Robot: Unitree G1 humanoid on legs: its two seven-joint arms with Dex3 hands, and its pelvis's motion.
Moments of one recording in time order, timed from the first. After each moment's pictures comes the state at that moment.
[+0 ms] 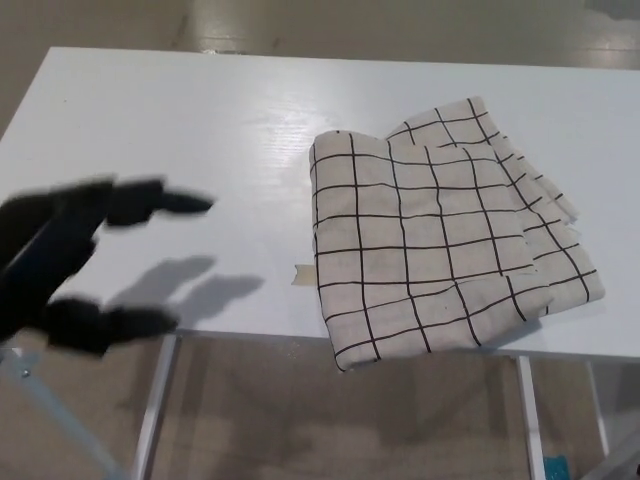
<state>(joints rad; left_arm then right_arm) -0.04 0.61 0.14 -0.16 0.23 -0.32 -0.32 0.33 -0.19 -0.32 0.22 0.14 -0.27 0.12</state>
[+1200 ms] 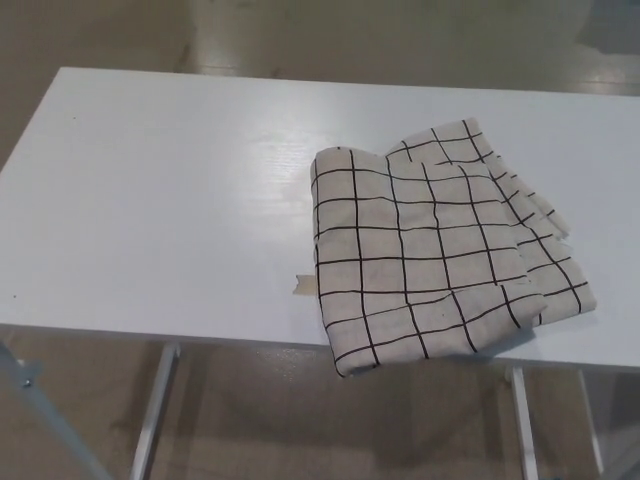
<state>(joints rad) 0.29 0.41 0.25 0.58 -0.10 -0.24 -0.61 0.43 -0.16 -0.24 0.26 0.13 -0.25 0.12</state>
